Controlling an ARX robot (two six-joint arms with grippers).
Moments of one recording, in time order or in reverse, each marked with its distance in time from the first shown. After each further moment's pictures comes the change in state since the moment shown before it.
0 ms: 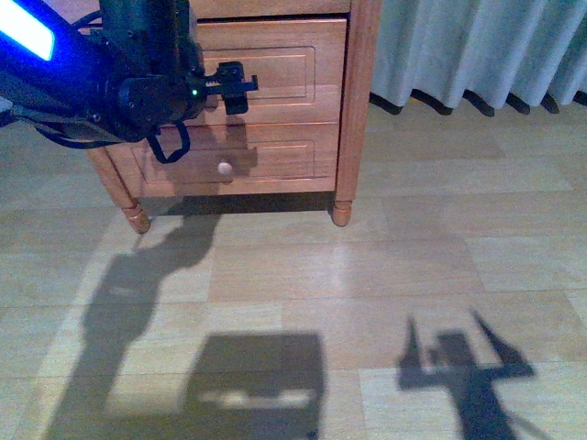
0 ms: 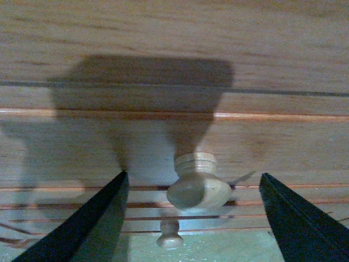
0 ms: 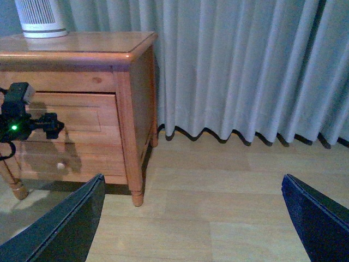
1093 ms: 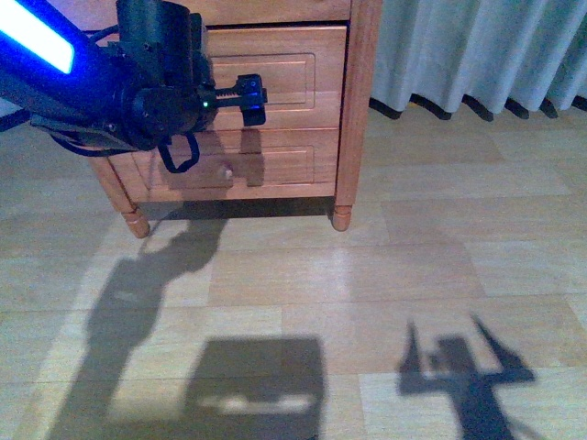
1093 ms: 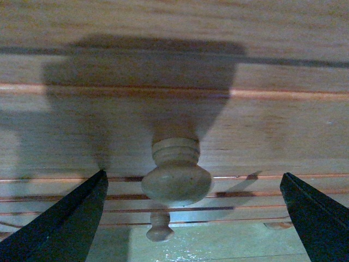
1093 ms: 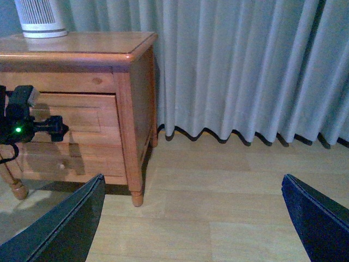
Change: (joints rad) left arm -0.013 0.027 0.031 -0.043 -0.016 -0.011; right arm 0.000 0.000 0.000 0.000 0.000 0.000
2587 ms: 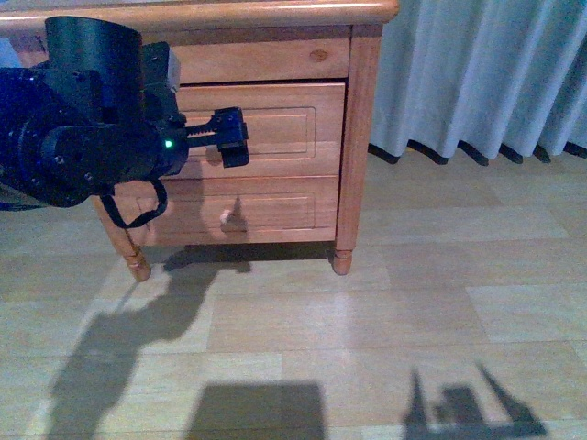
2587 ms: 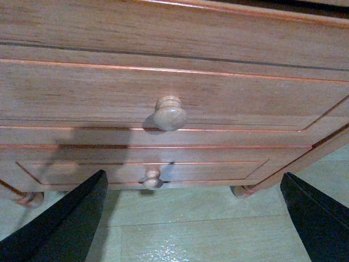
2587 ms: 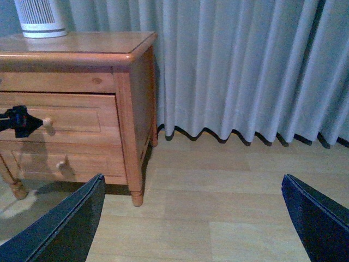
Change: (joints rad) left arm 0.003 -0.307 -0.411 0.108 0.078 -0.042; right arm 0.000 0.000 0.000 0.000 0.000 0.000
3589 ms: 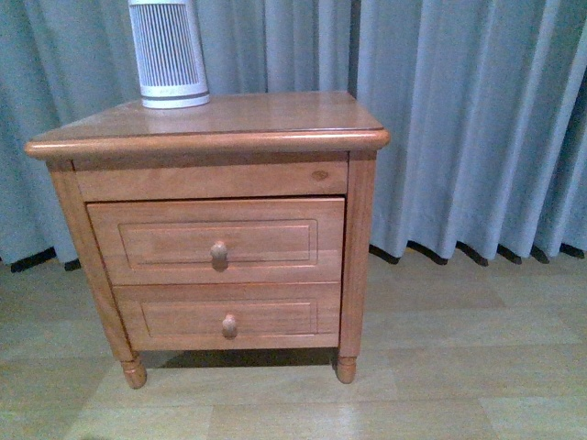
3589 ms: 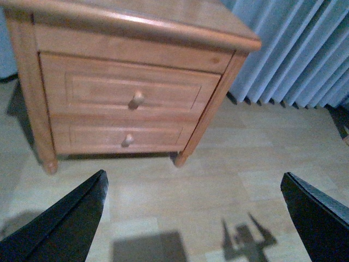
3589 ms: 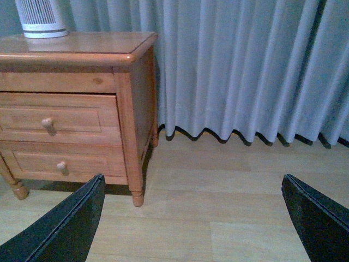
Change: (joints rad) left arm 0.179 -1.465 -0.887 -0.374 0.348 -0.016; right arm 0.000 0.000 0.000 0.000 0.000 0.000
